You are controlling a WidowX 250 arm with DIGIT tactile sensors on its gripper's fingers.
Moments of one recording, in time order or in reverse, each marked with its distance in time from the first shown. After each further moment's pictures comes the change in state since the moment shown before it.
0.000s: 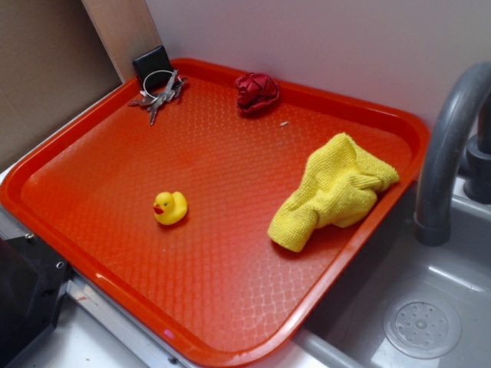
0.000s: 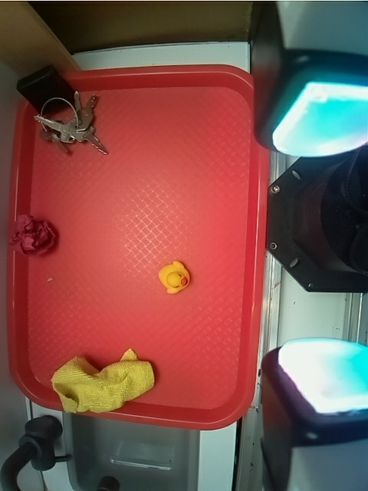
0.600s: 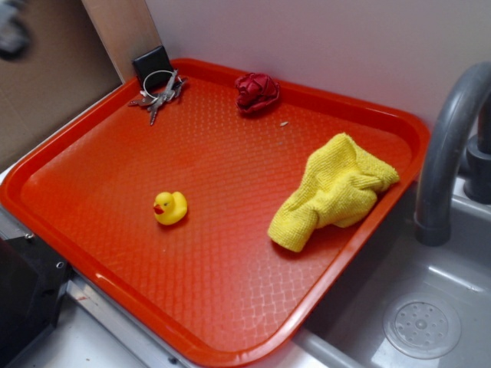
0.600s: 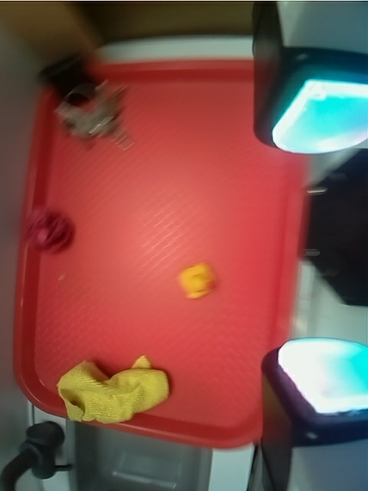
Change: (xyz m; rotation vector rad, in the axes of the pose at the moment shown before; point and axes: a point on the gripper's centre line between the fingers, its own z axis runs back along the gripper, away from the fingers) arm 0.037 -0.038 -0.052 0.039 -0.002 -0.257
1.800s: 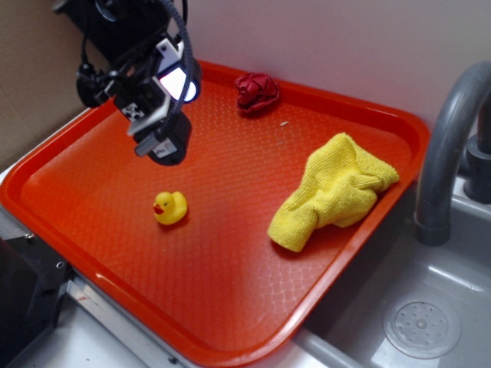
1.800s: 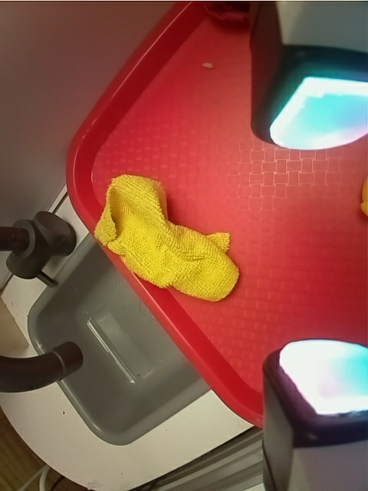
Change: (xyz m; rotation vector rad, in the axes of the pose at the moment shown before) arm 0.047 -0.051 -0.059 -0.218 -0.250 -0.549
